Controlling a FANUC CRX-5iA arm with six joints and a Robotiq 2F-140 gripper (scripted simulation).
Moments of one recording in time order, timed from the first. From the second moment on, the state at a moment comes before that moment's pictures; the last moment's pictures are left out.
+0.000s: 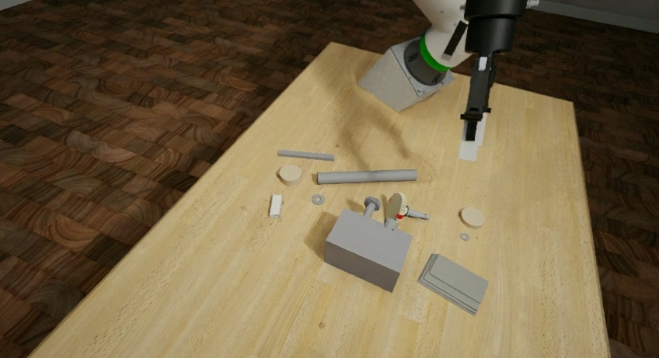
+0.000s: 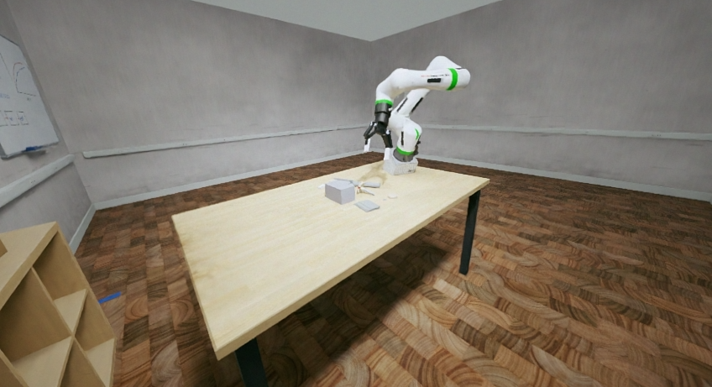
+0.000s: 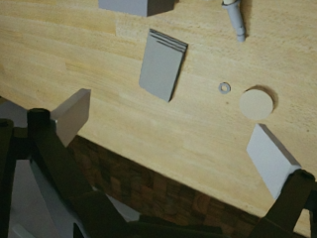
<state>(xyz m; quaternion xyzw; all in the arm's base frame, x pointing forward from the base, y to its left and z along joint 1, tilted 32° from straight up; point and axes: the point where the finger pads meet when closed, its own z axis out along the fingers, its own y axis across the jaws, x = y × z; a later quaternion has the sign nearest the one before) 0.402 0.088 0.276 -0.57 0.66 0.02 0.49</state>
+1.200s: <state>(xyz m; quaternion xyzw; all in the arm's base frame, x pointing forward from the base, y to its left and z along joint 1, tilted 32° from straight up) 0.380 0.022 0.178 -0.15 0.82 0.11 0.55</state>
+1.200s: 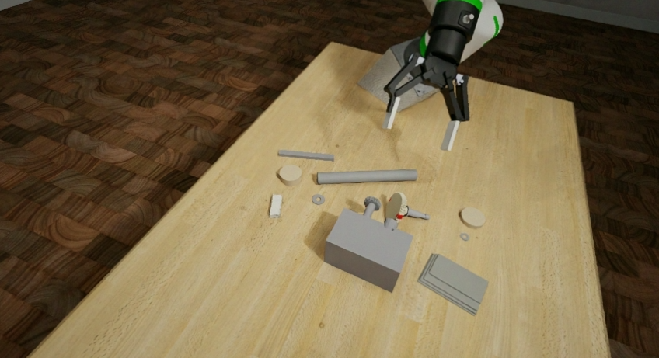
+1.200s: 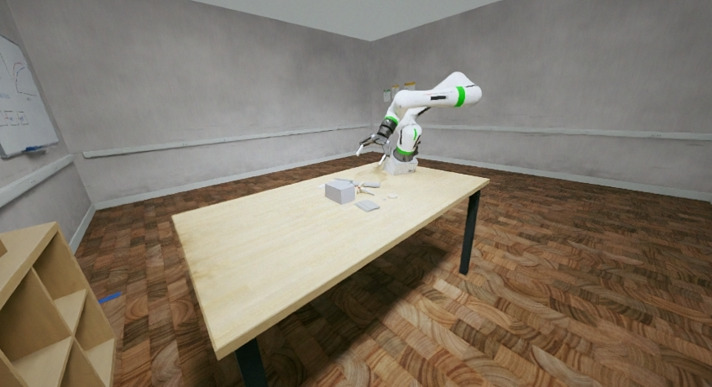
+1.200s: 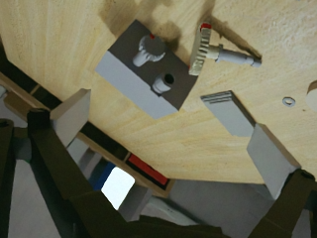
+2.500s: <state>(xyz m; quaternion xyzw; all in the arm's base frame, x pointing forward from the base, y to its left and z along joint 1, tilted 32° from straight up) 0.387 0.037 0.148 -0.14 0.82 0.11 0.55</state>
